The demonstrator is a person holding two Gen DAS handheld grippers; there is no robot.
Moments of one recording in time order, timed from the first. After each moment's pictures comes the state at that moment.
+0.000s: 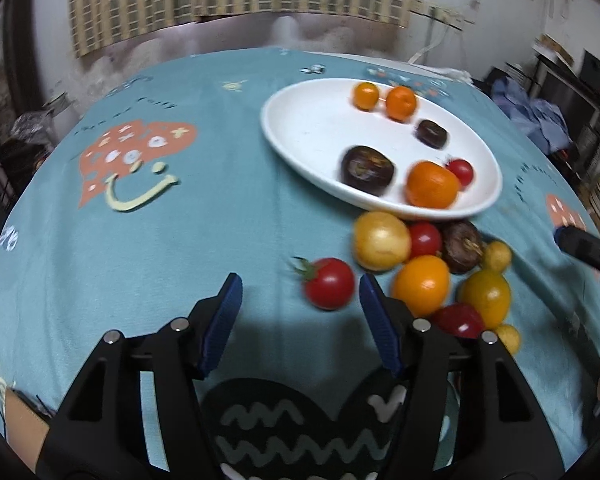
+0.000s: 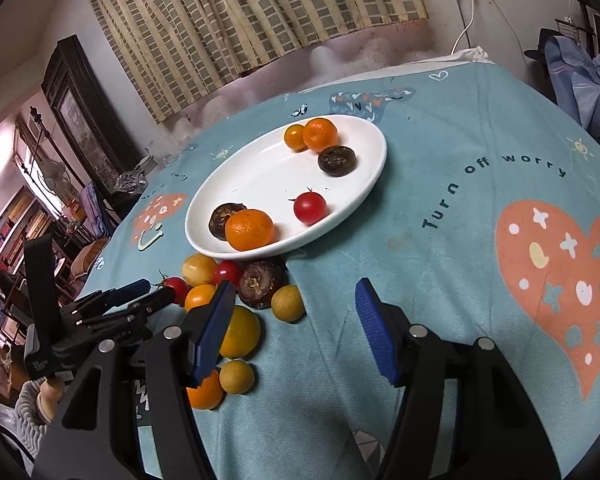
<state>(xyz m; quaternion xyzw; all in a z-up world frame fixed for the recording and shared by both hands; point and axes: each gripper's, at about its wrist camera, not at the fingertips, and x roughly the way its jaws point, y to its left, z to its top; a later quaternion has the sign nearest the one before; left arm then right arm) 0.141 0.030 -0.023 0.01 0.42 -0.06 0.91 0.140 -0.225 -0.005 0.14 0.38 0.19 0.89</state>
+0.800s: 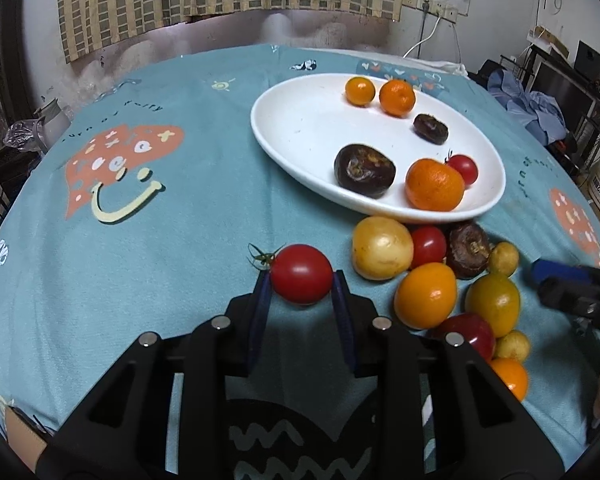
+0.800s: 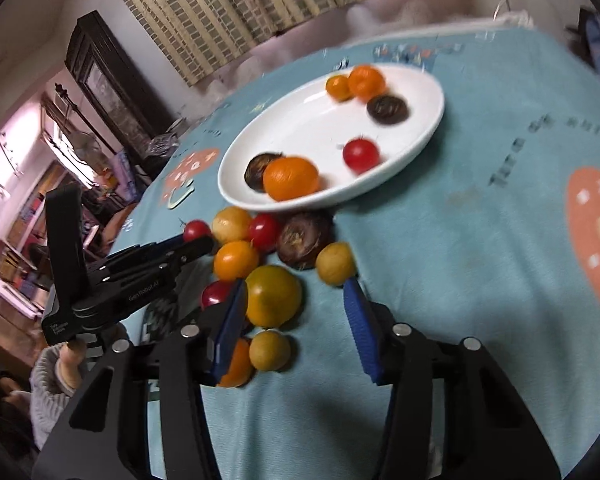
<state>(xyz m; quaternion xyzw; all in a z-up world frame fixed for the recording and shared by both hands) 0.154 0.030 -0.028 0.01 0.42 -0.06 0.91 0.151 -0.204 -0.029 0.15 0.44 0.27 0.84</state>
